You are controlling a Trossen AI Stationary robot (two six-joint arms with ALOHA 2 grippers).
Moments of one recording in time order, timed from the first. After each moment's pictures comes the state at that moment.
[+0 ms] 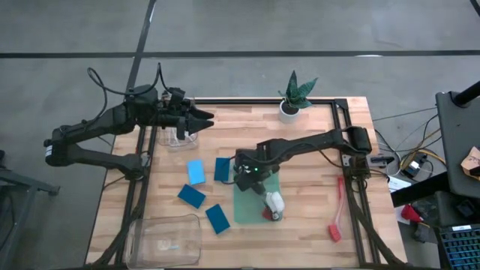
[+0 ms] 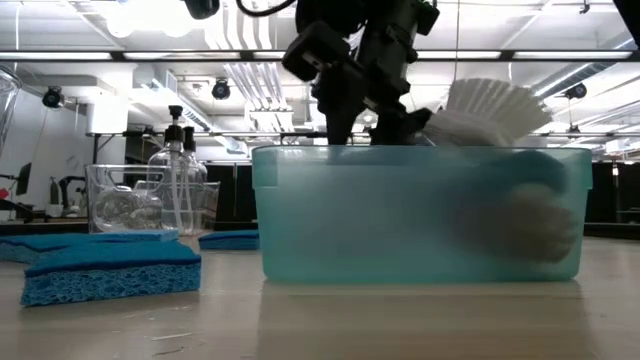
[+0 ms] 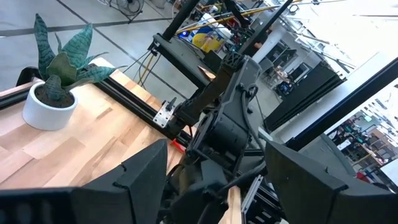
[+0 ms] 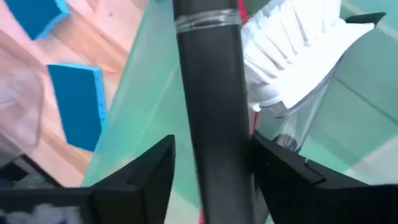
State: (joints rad) left arm 0.26 0.97 1.16 -0.28 0.23 -0.63; right arm 0.04 1.96 1.53 -0.80 -0.24 1.09
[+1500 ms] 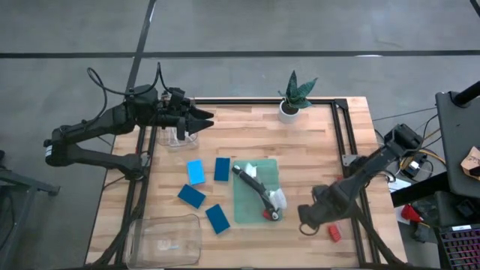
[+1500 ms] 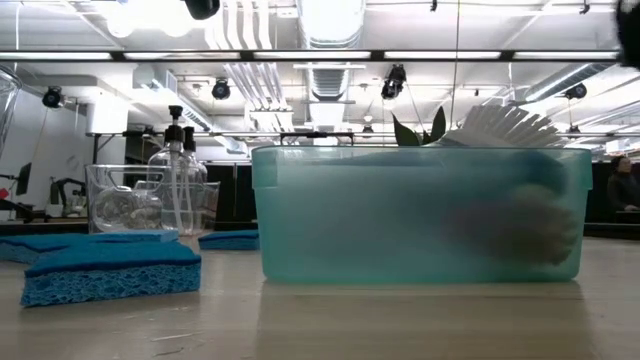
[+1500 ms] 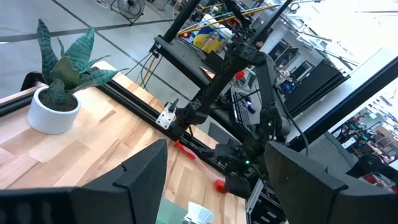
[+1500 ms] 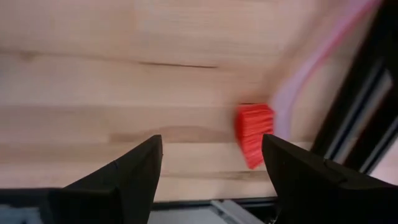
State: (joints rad) left arm 0.26 0.97 1.16 -0.28 0.22 -0.60; right arm 0.69 1.49 1.03 -1.04 -0.24 2.22
